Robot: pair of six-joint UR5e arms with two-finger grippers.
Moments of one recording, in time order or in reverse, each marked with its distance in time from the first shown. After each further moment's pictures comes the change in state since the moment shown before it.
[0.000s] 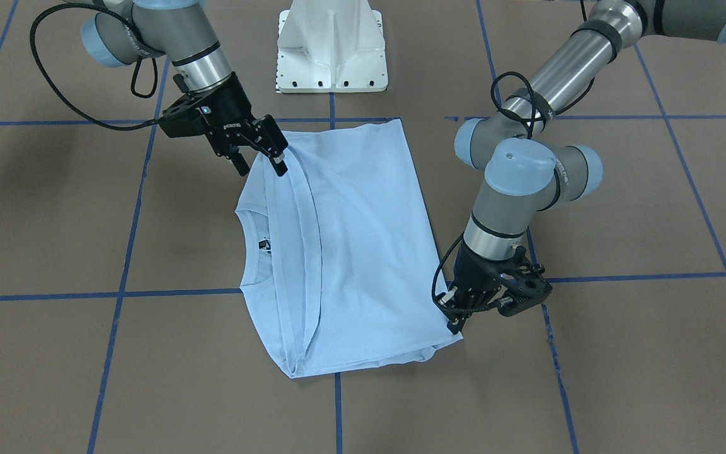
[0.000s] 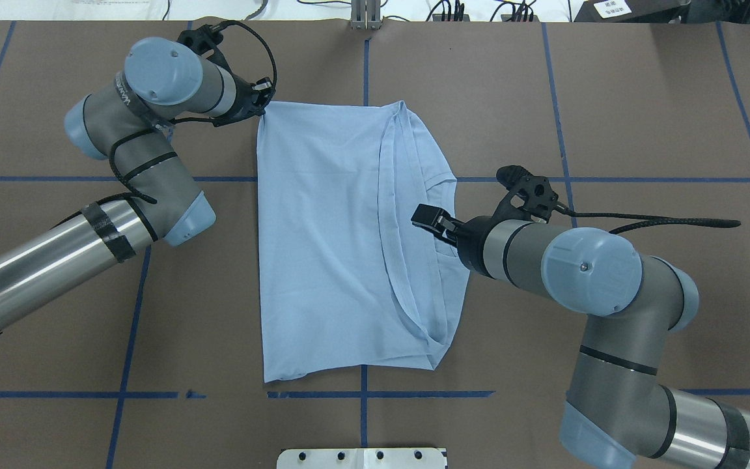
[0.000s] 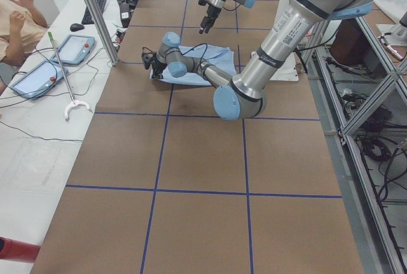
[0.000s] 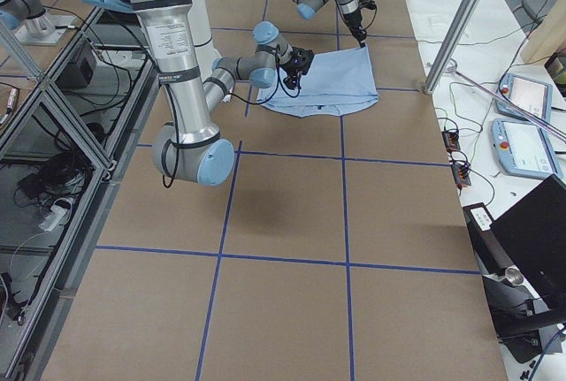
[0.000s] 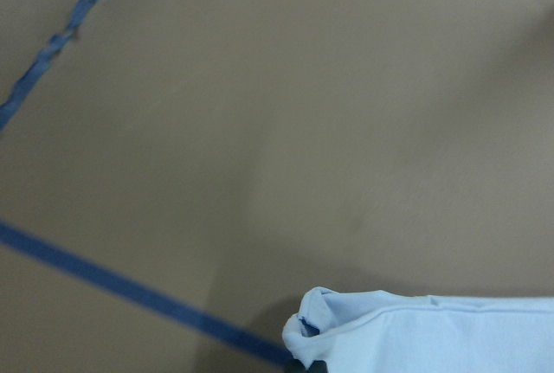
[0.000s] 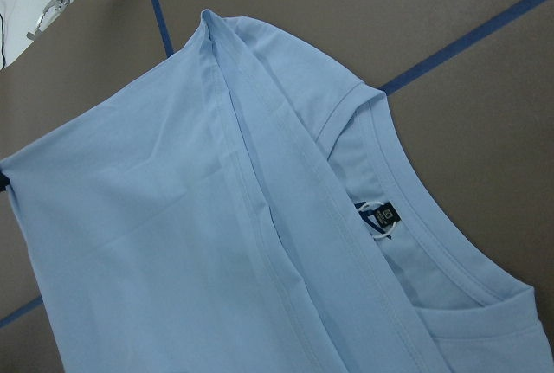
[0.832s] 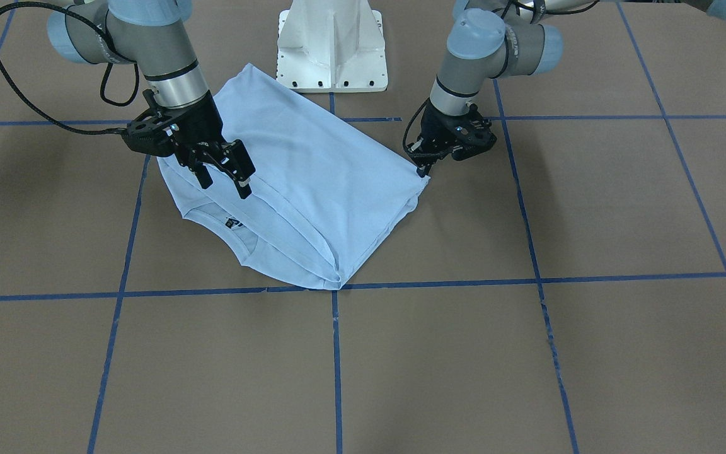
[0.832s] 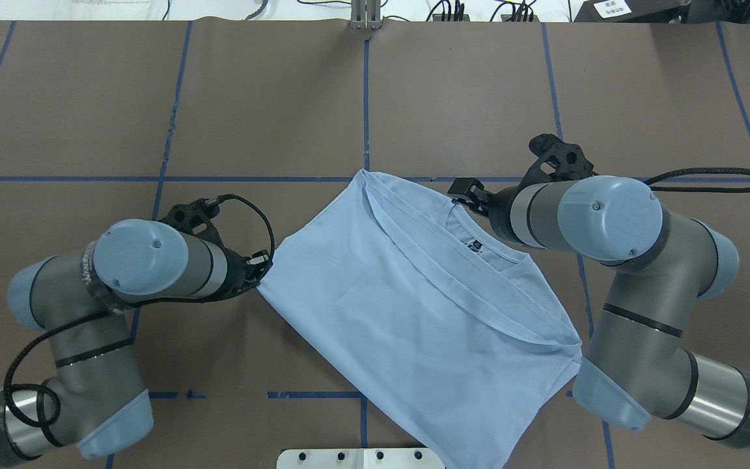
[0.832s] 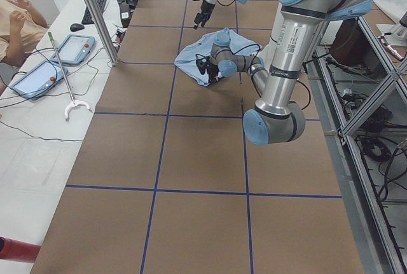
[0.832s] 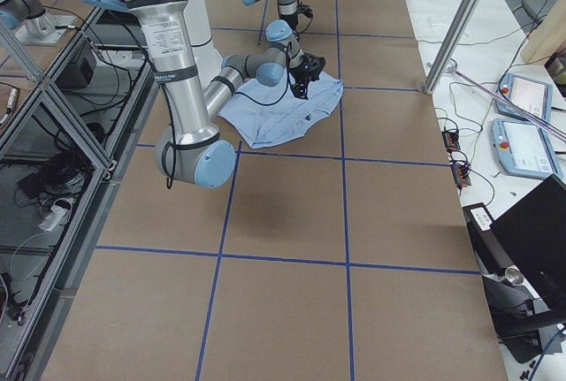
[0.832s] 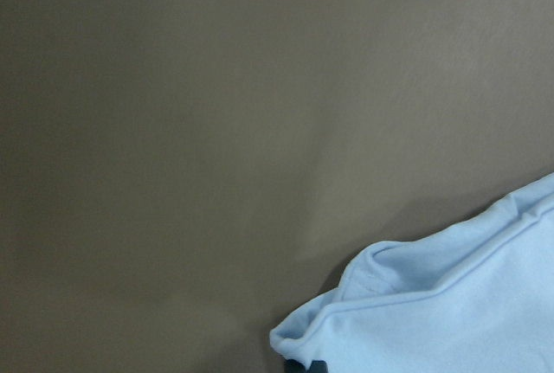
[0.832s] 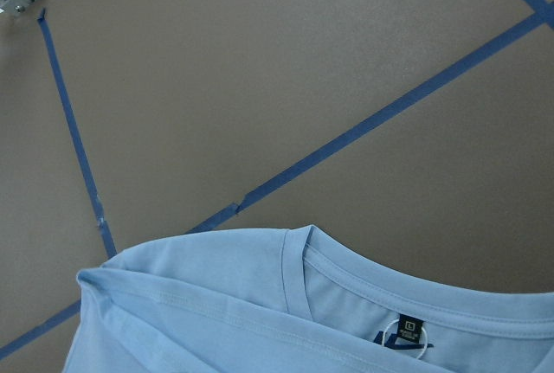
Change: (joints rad) left arm 0.306 0.375 -0.656 0.389 0.003 -0.147; right arm 0.118 -0.008 0.020 -0.188 0.111 -0.006
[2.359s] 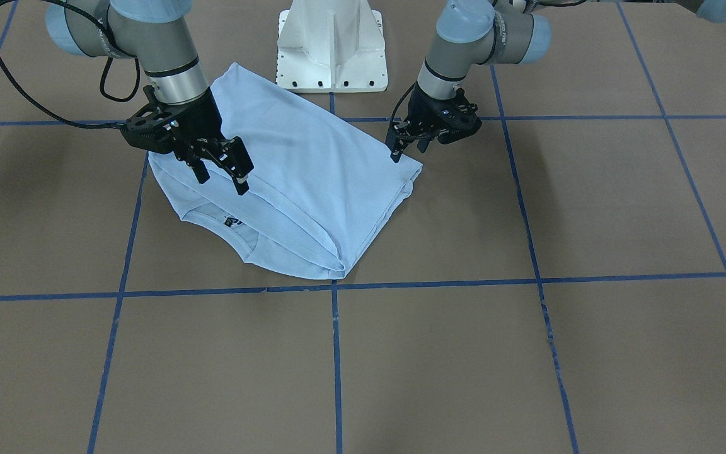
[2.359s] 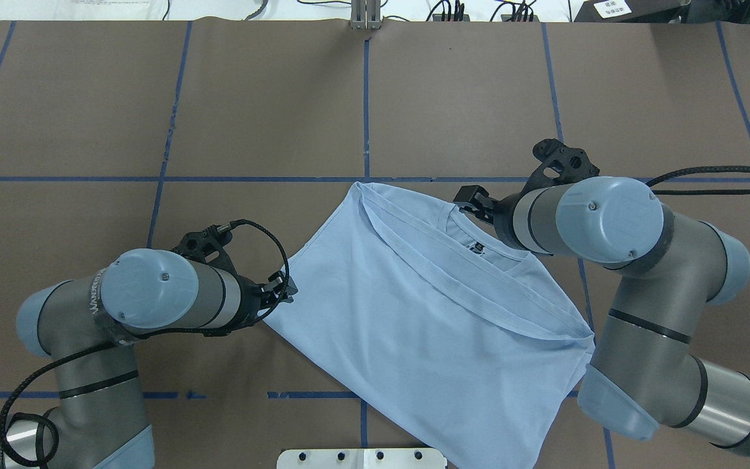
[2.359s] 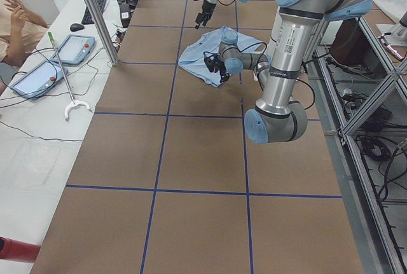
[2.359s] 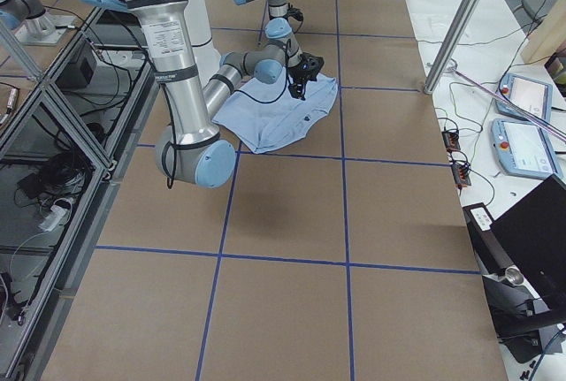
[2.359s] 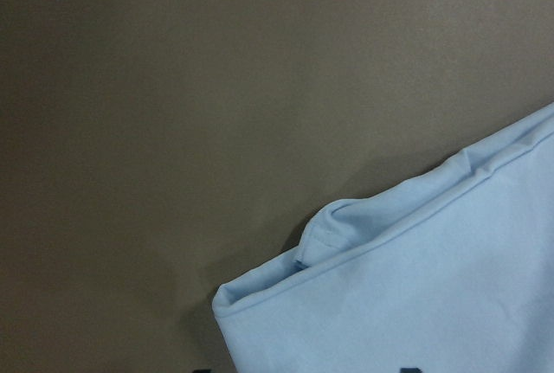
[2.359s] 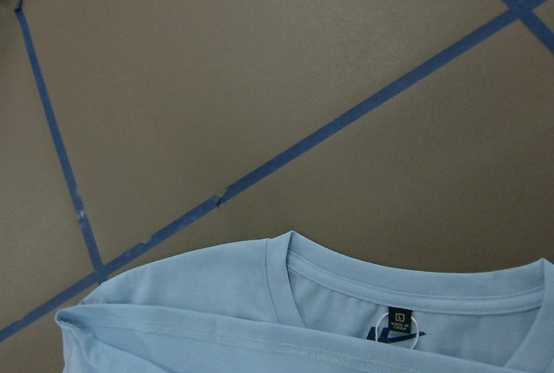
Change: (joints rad) left arm 0.117 0.001 -0.032 -0.004 0.002 -0.152; right arm -0.002 0.002 0.011 -0.043 0.012 0.001
